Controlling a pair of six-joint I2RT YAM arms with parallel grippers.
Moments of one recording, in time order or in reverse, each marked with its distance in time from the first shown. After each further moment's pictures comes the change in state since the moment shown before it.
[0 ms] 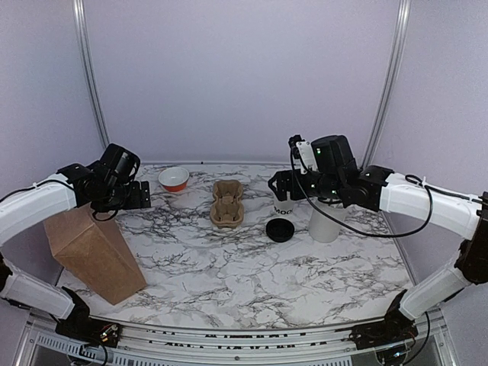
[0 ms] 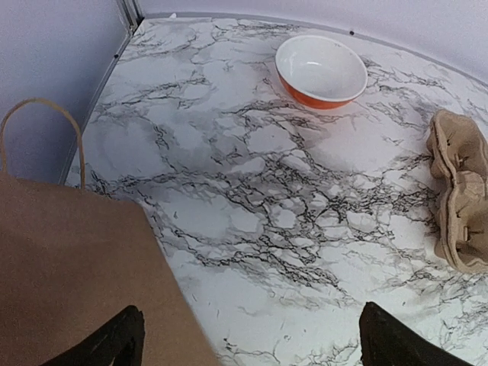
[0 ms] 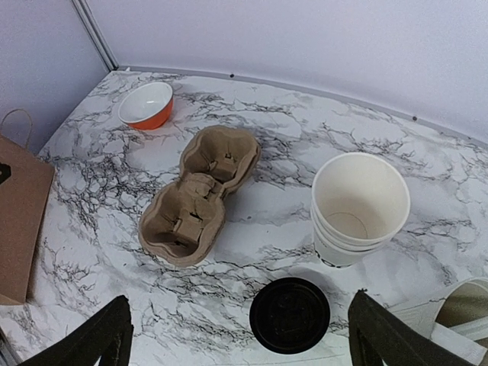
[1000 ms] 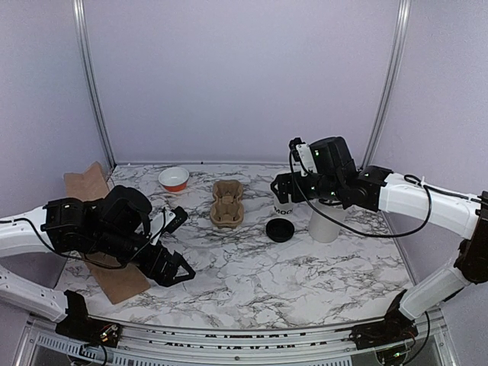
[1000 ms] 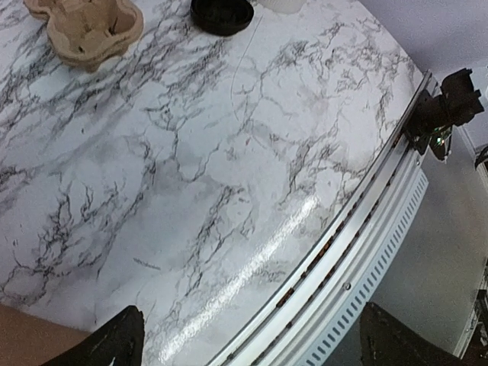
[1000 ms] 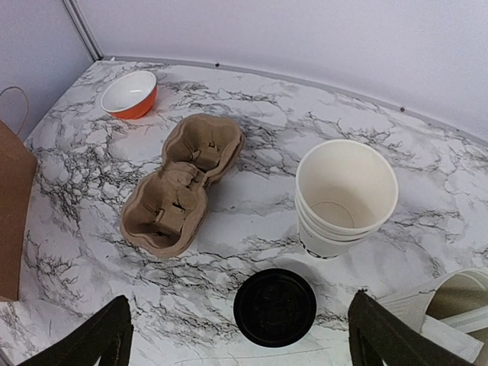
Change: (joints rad) left arm -0.558 -0.203 -0.095 -0.015 0.508 0.094; right arm 0.000 0.010 -0.001 -0.034 0.034 -0.016
